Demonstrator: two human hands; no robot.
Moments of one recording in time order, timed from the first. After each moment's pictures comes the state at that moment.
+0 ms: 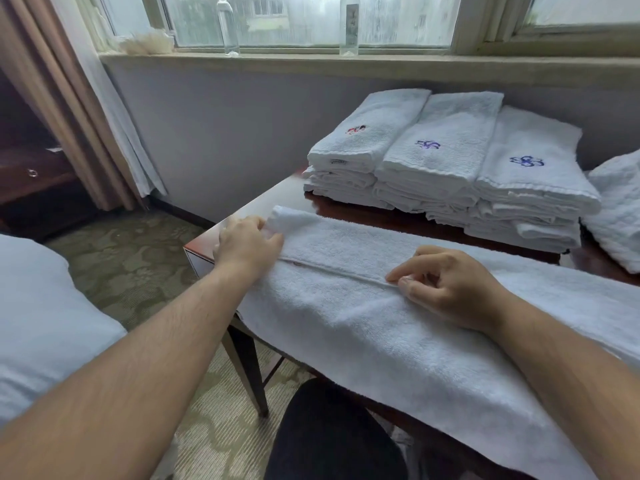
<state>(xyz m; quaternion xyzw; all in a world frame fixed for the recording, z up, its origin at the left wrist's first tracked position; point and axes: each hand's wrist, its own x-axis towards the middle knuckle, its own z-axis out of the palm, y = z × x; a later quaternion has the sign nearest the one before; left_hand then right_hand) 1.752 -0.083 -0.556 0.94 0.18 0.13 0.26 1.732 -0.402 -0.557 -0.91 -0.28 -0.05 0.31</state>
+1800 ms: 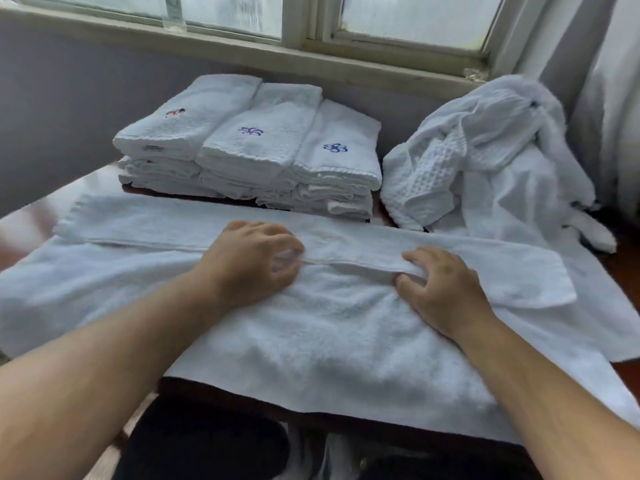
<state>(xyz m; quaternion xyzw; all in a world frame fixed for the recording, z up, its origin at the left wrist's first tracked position) 1.742 -0.296 -0.557 0.92 -0.35 0.14 0.13 1.642 -0.587 -0.560 -0.97 0.10 -0.13 0.15</state>
